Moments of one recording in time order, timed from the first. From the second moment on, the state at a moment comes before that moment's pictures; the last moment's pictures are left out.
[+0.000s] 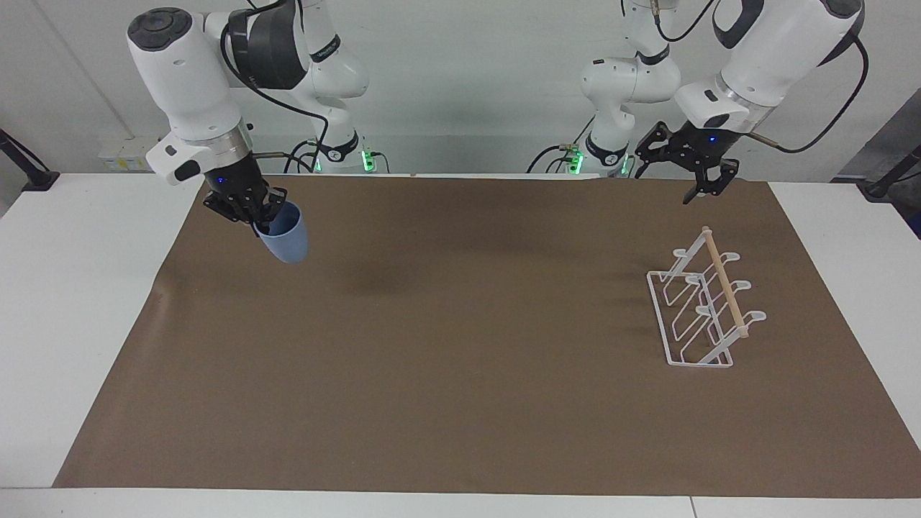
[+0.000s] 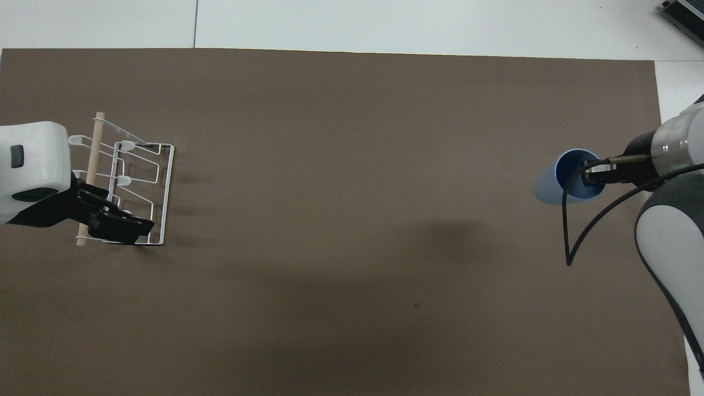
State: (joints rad) left arm -0.12 -0.14 -0.03 -1.78 -0.22 1.63 0.55; right arm -0.11 -0.03 0.14 -1.75 0.01 1.78 0.01
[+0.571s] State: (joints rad) left arm -0.13 -0.18 -0.04 -1.84 -0.23 1.68 0.99; right arm -0.07 -0.04 0.19 -1.75 0.21 1.74 -0.05
